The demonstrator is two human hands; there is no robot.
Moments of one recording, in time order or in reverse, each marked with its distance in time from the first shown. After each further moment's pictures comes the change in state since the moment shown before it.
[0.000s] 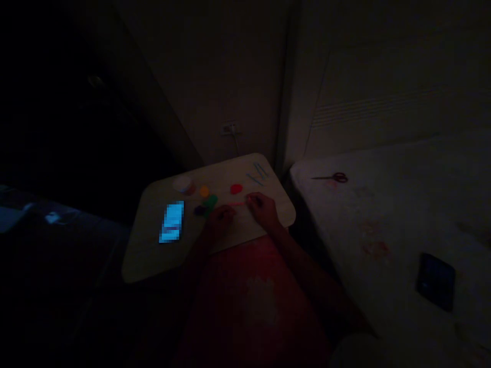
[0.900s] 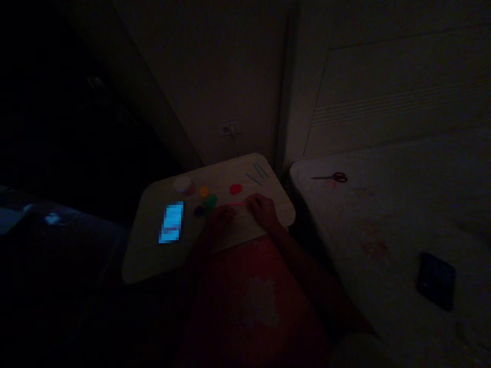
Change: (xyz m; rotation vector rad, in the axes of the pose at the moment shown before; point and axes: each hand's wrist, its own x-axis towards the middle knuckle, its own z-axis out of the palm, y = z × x) left_hand 0.000 -0.001 0.000 -0.017 0.003 0.004; right_hand 0.000 -0.005 -0.002 0.003 -0.064 -0.007
